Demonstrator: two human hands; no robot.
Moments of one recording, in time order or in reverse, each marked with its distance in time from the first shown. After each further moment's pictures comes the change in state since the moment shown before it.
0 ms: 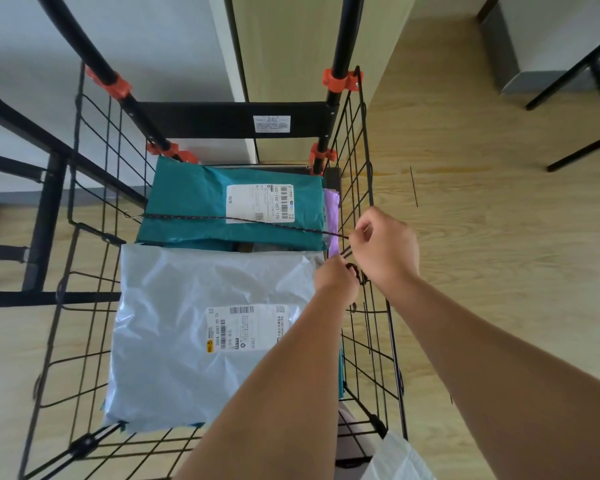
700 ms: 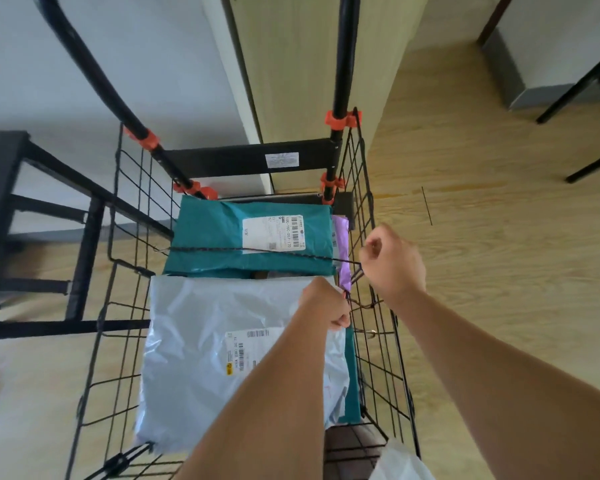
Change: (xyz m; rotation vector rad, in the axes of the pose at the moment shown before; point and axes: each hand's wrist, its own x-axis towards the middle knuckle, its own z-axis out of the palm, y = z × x) left_hand -0.008 -0.007 -0.043 -0.045 -0.158 -0.244; right_hand 0.008 0.002 -0.007 0.057 0.000 0.046
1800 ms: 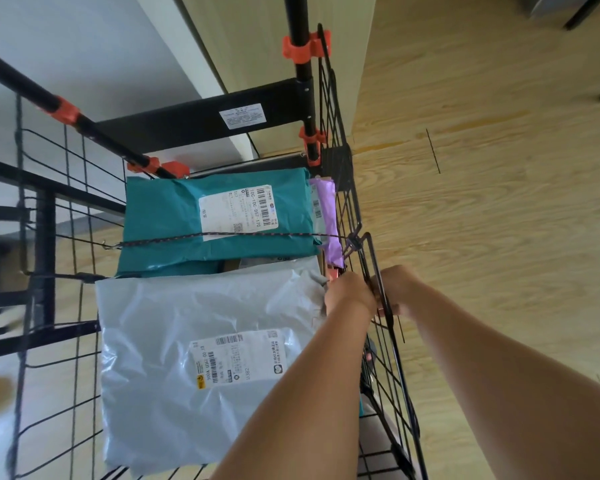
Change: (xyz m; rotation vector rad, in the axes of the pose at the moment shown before) left_hand 0.059 0.015 0.088 0.670 0.051 0.189; right_hand 0.012 0.095 0.078 0.489 -0.623 0.785
